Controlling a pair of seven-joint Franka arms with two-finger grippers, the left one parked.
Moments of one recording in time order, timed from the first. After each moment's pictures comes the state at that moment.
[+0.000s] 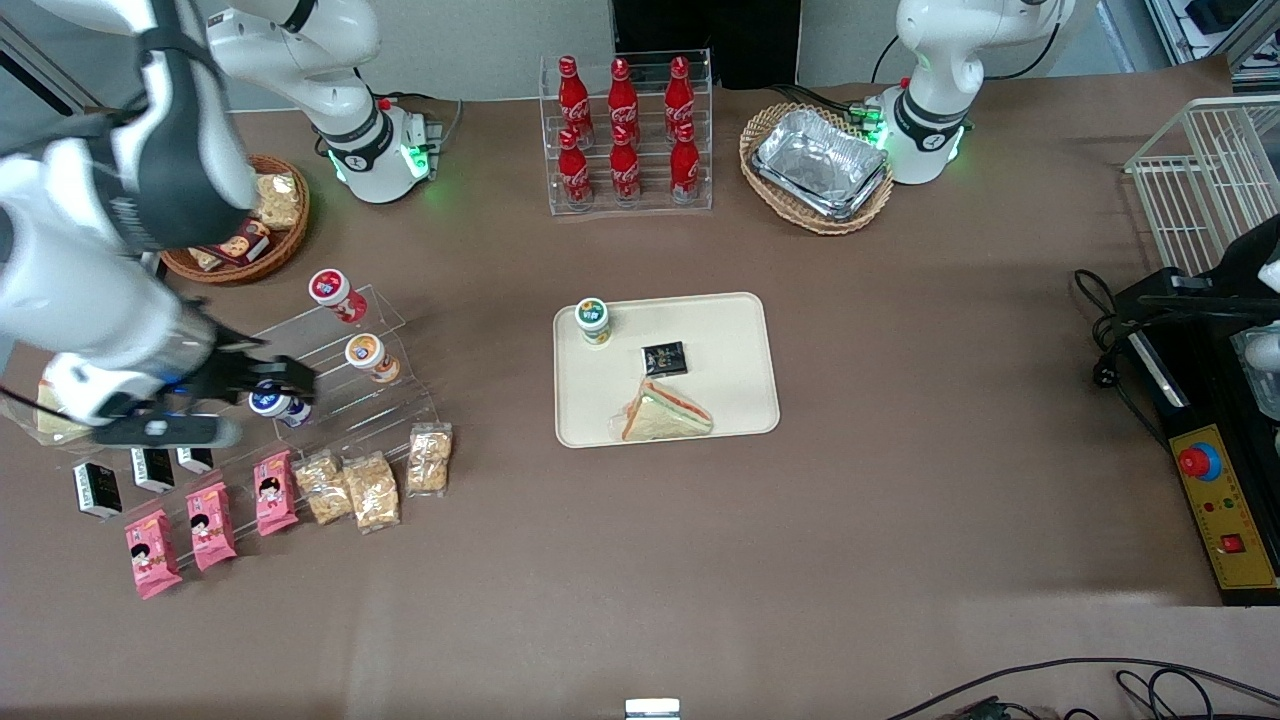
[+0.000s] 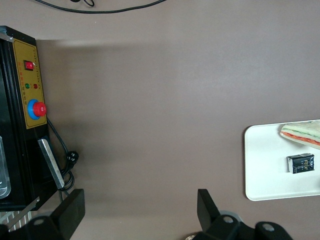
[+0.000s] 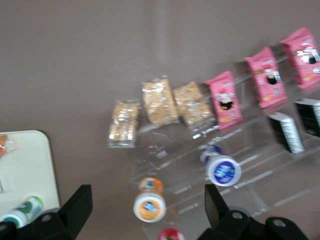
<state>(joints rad) 0.13 0.15 -0.03 -1.63 0.02 1.76 0.14</state>
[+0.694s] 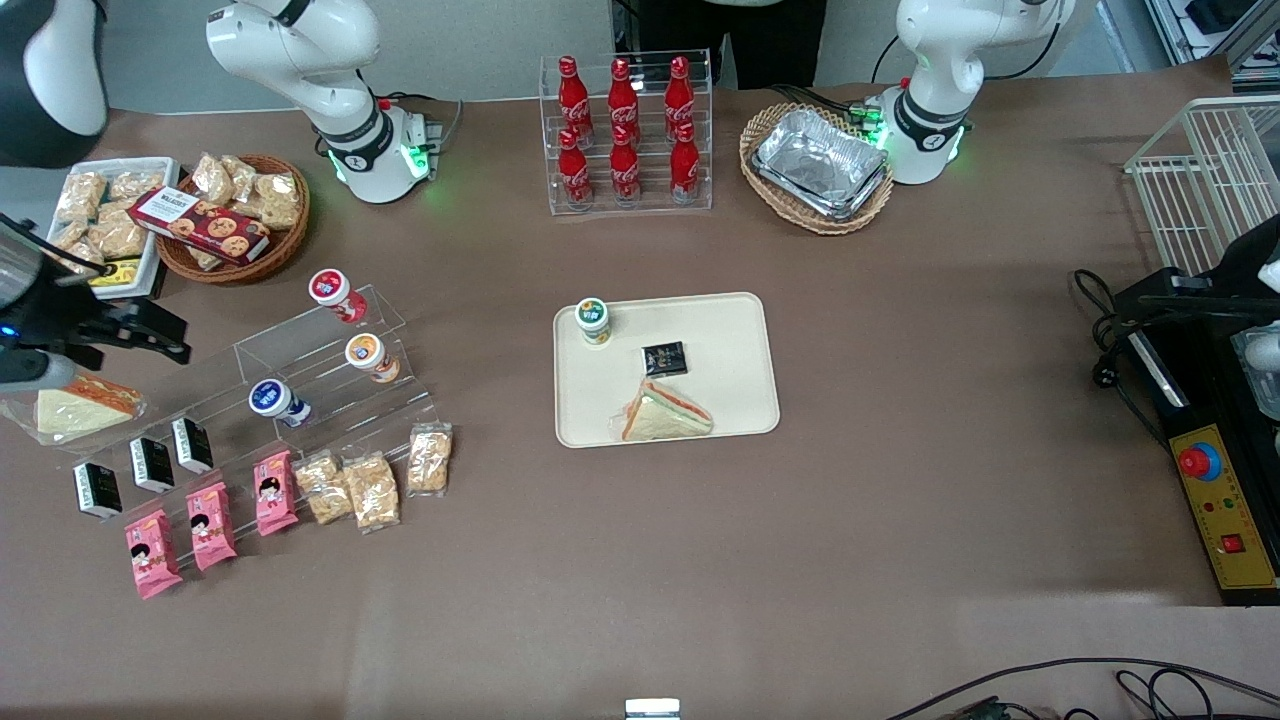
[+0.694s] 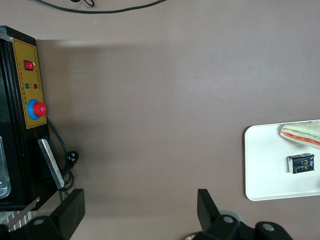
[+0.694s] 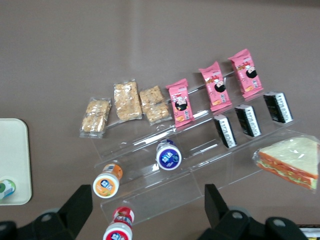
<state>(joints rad) 0.07 0.03 -0.09 -1.58 -0.02 1.66 -0.06</state>
